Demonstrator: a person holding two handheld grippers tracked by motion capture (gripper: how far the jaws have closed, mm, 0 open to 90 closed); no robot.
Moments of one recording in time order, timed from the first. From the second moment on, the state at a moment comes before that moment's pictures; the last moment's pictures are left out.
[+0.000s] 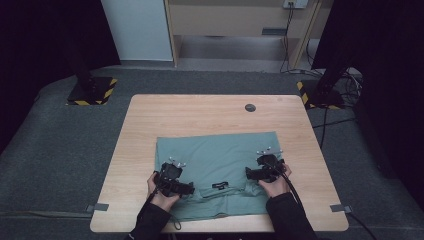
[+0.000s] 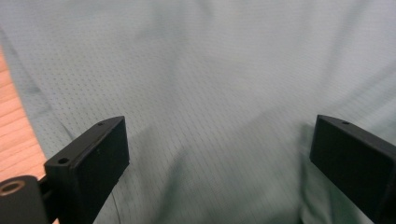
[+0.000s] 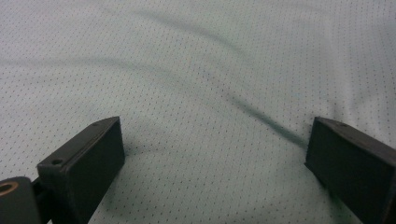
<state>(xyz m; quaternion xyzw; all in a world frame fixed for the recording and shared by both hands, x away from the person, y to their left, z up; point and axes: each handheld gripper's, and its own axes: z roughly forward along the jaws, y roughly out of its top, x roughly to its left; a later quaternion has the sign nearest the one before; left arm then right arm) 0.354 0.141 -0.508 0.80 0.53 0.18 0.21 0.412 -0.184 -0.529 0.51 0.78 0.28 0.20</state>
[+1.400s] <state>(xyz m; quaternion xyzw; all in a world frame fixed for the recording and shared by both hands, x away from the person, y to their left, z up) 0.343 0.129 -0.514 0.81 0.51 0.18 0.21 0.364 -0.173 -0.522 0.46 0.82 0.26 0.21</state>
